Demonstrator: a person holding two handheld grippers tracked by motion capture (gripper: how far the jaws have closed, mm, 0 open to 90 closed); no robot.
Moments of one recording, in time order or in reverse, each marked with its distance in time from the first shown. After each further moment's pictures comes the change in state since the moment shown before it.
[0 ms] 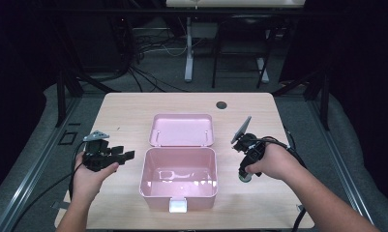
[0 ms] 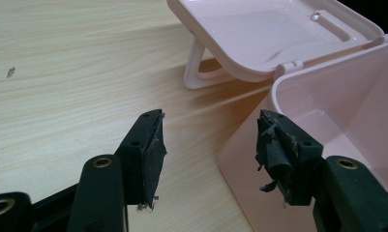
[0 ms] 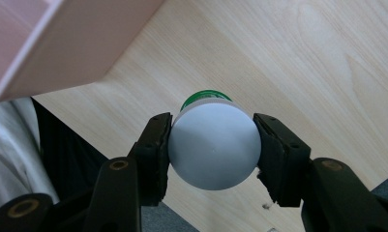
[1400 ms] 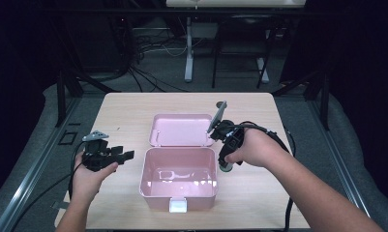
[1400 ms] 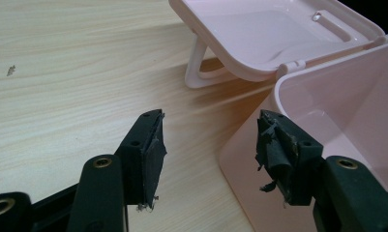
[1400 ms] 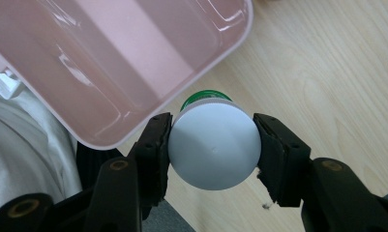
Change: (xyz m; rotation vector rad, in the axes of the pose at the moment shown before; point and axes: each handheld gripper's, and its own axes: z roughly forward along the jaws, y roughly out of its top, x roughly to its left) left arm 0.002 0.000 0.000 0.000 -0.002 -0.005; right arm 0.045 0.046 -0.046 -0.040 -0.007 -0.146
